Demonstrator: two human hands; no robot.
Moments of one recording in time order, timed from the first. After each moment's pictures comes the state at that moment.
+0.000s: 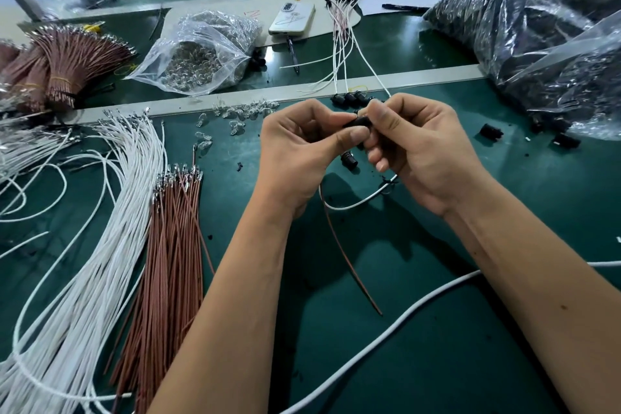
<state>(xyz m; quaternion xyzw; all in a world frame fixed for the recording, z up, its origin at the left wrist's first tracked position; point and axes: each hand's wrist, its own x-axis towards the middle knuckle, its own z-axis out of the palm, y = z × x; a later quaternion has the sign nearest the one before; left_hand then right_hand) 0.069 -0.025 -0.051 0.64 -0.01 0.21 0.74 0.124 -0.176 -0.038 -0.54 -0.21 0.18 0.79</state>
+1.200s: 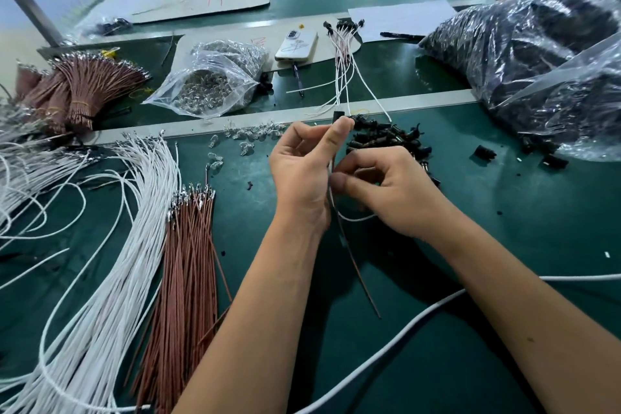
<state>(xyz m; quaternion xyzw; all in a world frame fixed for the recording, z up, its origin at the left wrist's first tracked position) 0.078 -0.043 -0.037 0.43 0.13 0.25 0.86 0.113 -0.164 -0.051 -0.74 -0.36 0.10 0.55</state>
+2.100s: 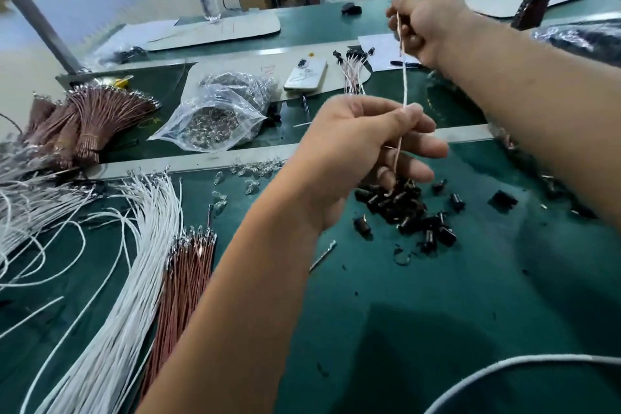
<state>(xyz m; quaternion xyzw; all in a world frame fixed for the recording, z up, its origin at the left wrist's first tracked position) 0.093 -0.038 0.056 0.66 0.00 0.00 0.75 0.334 -0.109 0.082 -0.70 -0.08 0.10 0.70</state>
